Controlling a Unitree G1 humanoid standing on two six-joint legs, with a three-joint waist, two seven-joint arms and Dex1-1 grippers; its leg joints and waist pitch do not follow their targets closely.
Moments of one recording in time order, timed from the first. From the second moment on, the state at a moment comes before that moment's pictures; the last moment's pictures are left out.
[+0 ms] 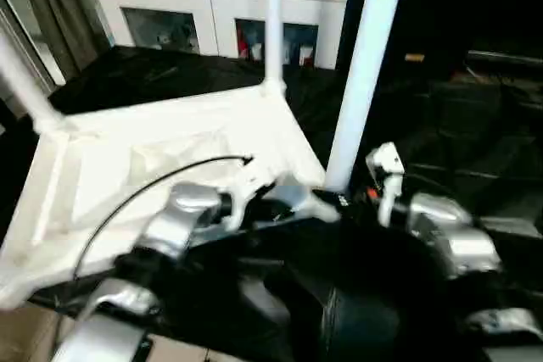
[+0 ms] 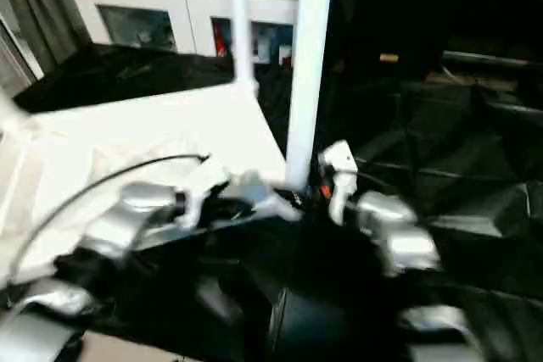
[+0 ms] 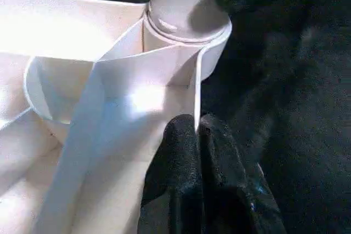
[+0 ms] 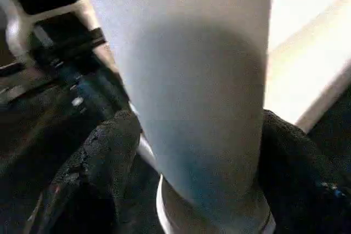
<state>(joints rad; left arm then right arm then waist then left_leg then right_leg) -0.56 0.27 -0.25 0.58 -0.03 0.17 -1.17 -0.45 -0.34 0.05 0.51 0.22 0.22 1.17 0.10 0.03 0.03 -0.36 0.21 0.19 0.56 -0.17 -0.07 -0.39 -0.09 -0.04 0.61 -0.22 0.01</state>
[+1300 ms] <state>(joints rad) -0.67 0.12 -0.24 0.77 0.04 0.08 -0.89 -0.36 -0.17 -0.07 0.44 0.17 0.16 0.66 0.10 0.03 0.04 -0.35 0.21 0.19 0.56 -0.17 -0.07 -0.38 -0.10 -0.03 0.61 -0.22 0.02</state>
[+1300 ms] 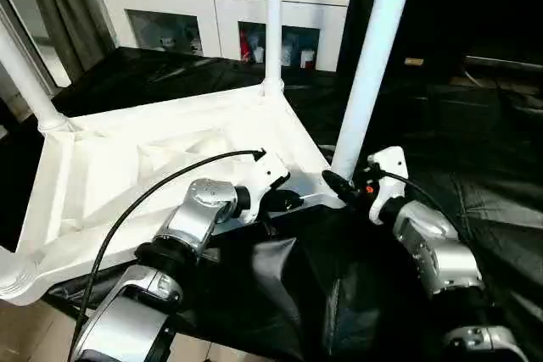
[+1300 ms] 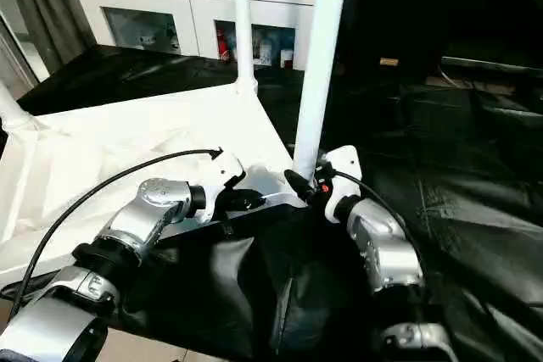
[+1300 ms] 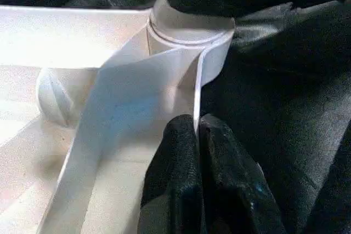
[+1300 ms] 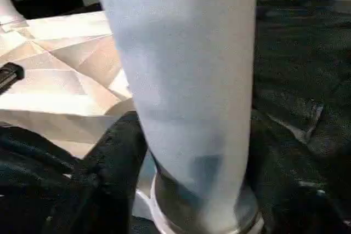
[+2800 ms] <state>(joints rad) 0.51 0.61 0.58 -0.62 -0.37 0.81 -0.95 -0.28 -0.21 0.12 0.05 0.50 0.51 1.04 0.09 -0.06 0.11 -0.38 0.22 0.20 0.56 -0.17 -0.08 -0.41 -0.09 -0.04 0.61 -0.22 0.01</state>
